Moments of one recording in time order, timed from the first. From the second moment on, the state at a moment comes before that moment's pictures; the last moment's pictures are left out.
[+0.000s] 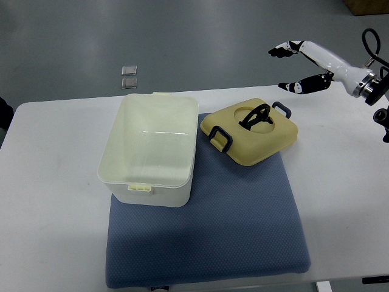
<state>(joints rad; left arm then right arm) -0.02 0.00 -0.03 -0.15 0.01 -0.07 0.05 0.96 -0.64 0.21 0.90 -0.93 -0.17 0.61</state>
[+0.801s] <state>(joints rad) -0.02 0.00 -0.02 -0.15 0.01 -0.07 0.05 0.87 -0.63 0.21 0.91 -0.02 0.16 0.61</state>
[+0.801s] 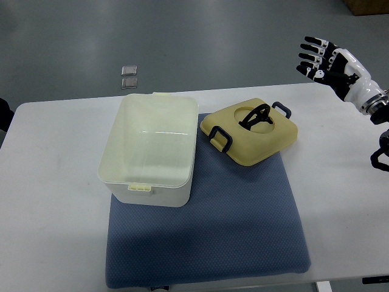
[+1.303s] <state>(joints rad) -0.02 0.00 -0.03 -0.15 0.01 -0.07 0.05 0.78 -0.56 0.21 0.90 0.11 0.18 0.60</state>
